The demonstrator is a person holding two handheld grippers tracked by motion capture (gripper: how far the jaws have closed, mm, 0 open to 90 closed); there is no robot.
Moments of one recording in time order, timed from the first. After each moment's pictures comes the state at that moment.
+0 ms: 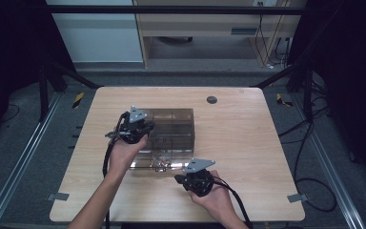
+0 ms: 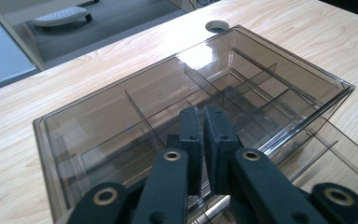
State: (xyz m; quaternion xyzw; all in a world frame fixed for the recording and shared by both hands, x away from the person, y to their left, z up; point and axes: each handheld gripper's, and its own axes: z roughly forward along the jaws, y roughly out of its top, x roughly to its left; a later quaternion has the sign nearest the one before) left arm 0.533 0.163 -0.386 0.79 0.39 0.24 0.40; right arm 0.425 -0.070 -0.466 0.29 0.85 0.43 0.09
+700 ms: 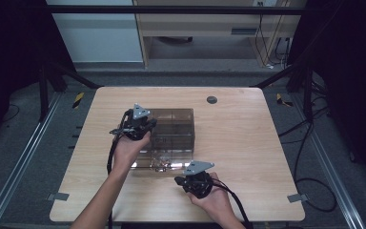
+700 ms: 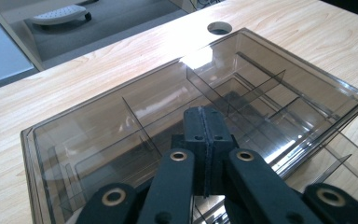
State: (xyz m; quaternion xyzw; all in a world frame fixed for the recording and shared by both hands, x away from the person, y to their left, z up) left arm 0.547 0.157 -0.392 0.79 0.39 0.24 0.40; right arm 0.423 -0.069 -0.476 0.30 0.85 0.43 0.09
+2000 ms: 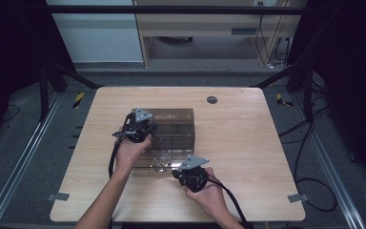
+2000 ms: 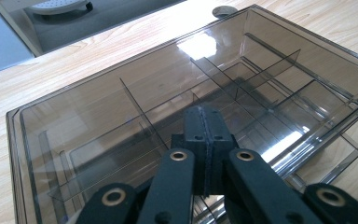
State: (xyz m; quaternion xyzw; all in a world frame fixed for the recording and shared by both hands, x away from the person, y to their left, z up) left arm 0.550 0.156 -0.408 0.79 0.40 0.24 0.39; right arm 0.442 -0.055 -0.482 0.31 0.84 0.43 0.12
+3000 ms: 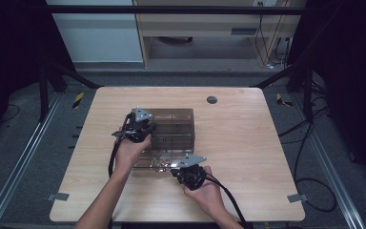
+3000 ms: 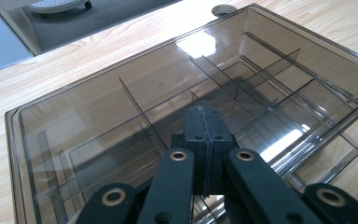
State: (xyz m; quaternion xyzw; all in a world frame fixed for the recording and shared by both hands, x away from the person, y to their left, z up) left arm 0.550 0.156 -0.408 0.80 0.40 0.24 0.39; right arm 0.449 -0.051 -0.487 0.31 0.84 0.42 0.12
